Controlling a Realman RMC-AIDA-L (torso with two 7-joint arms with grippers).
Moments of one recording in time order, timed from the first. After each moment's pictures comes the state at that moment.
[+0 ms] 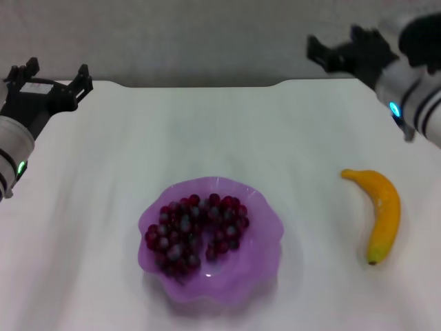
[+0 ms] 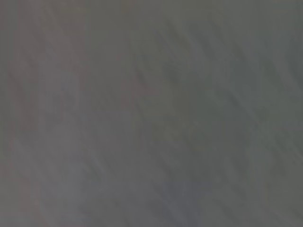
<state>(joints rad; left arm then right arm) -0.26 -2.01 1.77 1.07 -0.59 0.29 0.26 0.52 1.99 -1.82 -1.05 2.04 -0.07 -1.60</state>
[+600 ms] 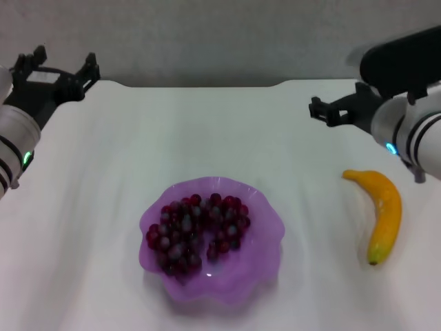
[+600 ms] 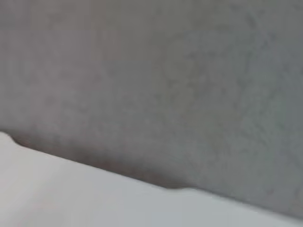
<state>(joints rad) -0.27 -2.01 1.77 1.10 -0.59 0.27 0.25 0.45 2.00 -1.93 -1.34 2.97 -0.57 -2.61</state>
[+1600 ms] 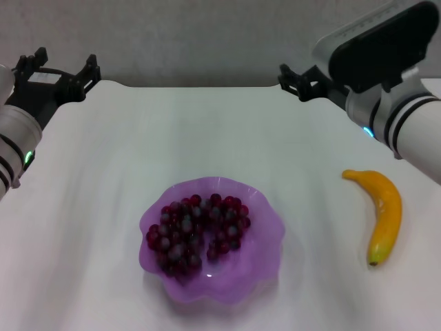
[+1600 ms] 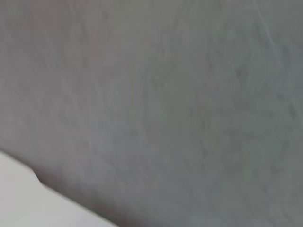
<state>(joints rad) -0.29 -2.01 1.77 1.07 -0.59 0.27 0.25 0.46 2.01 -1.97 -1.36 2.79 -0.44 -2.60</state>
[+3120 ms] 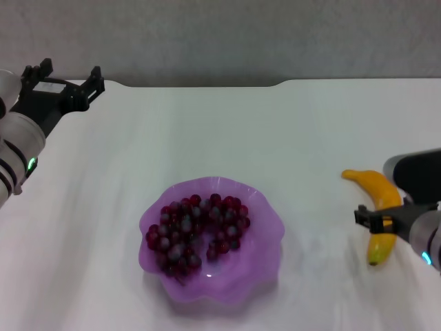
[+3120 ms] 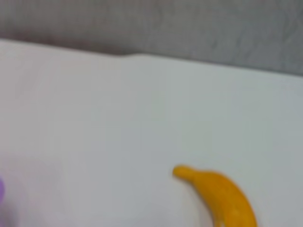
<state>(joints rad) -0.29 -2.01 1.77 1.06 -0.59 0.23 0.25 0.18 2.01 -2.08 -1.42 2.87 -0.74 -2.43</state>
